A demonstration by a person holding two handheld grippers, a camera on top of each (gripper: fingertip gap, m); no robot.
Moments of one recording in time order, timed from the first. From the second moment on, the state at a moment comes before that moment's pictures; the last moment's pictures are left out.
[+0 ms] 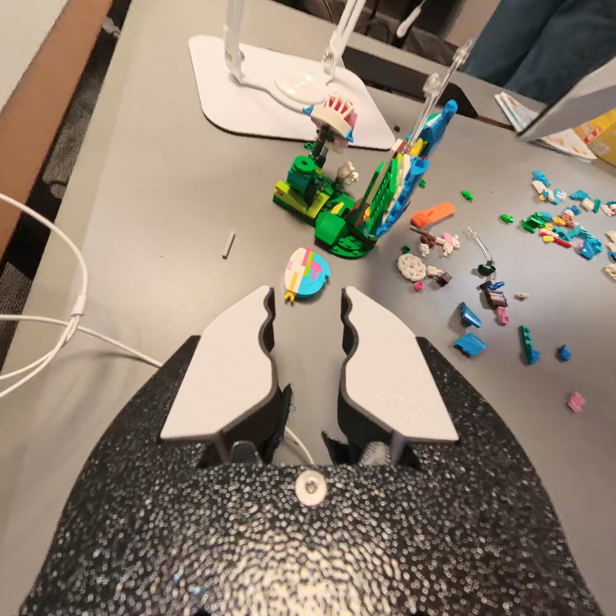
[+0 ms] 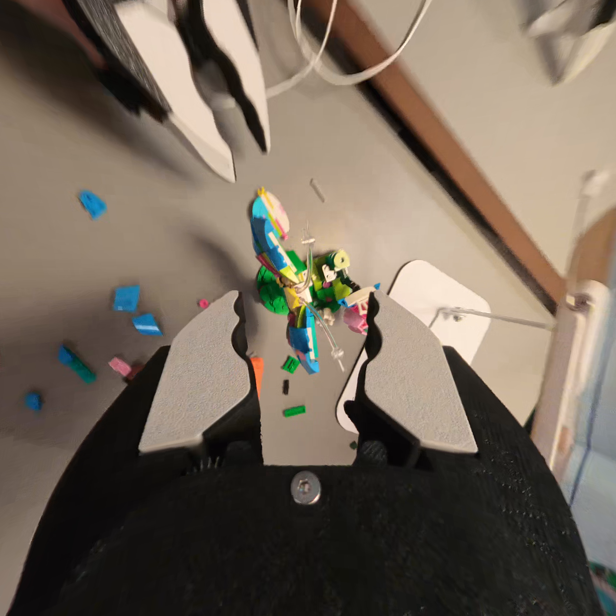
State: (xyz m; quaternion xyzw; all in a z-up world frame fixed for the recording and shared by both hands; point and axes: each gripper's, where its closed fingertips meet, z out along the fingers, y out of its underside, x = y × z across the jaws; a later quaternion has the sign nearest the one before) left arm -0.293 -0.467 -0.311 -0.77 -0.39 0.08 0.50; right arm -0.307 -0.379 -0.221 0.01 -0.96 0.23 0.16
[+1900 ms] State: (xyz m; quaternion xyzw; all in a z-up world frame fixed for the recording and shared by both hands) left arm -0.306 -0.451 -0.308 -0.81 -0.22 0.32 0.44; right arm -0.223 -0.196 -0.241 -0.31 -0.58 0.49 0.58
